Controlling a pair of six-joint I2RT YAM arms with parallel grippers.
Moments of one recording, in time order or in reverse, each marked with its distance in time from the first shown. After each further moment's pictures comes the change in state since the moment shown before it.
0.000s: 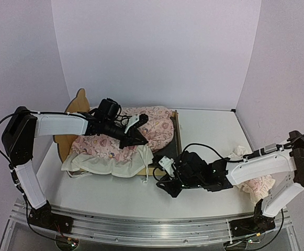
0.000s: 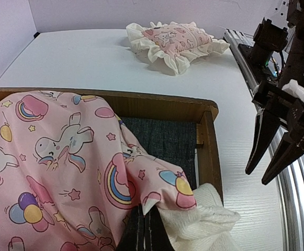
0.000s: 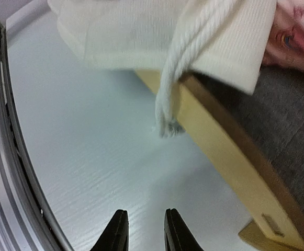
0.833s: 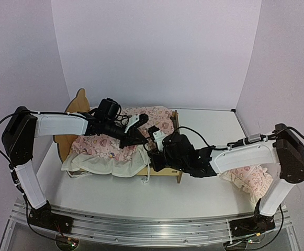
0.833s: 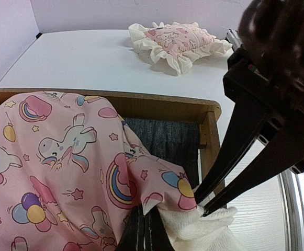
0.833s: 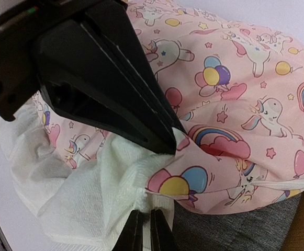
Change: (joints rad) left arm 0.000 0.000 0.000 0.009 -0.009 0.000; right arm -0.061 0.178 0.237 0.192 0.231 0.080
